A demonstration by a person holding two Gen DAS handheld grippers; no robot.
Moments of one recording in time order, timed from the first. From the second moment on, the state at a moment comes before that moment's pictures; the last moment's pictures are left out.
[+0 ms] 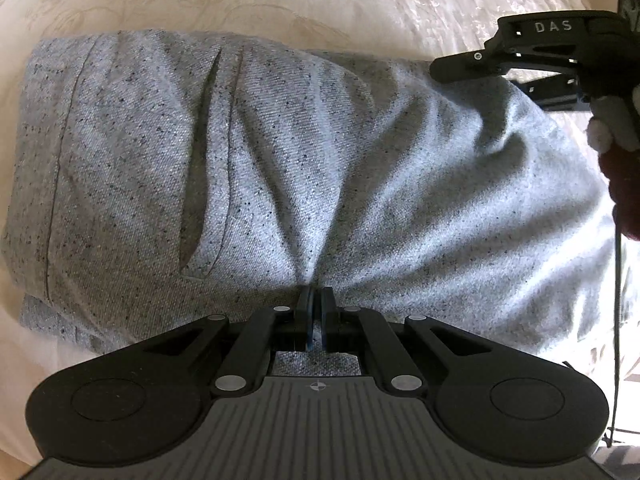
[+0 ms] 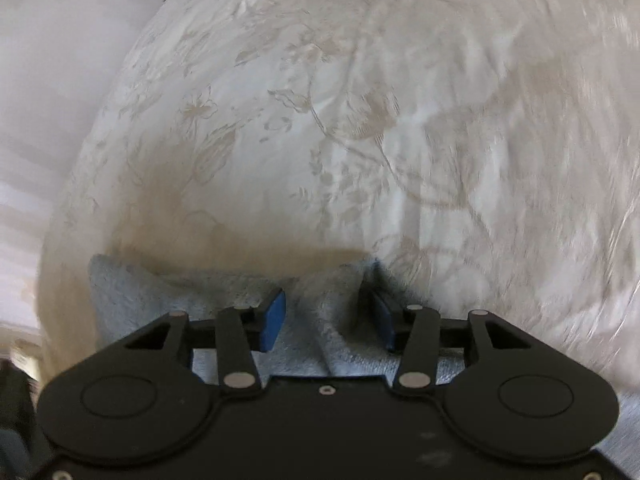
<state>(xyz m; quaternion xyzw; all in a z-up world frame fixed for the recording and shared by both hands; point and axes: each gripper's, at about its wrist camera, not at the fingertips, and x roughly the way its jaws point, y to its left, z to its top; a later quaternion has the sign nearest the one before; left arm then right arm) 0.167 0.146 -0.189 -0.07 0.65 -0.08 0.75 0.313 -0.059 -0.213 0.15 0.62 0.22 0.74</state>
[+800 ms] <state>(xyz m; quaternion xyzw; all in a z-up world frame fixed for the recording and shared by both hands) 0.119 0.137 -0.163 -0.02 0.64 -0.08 0.76 0.240 -0.084 -0.148 0.07 0.46 0.12 0.88</state>
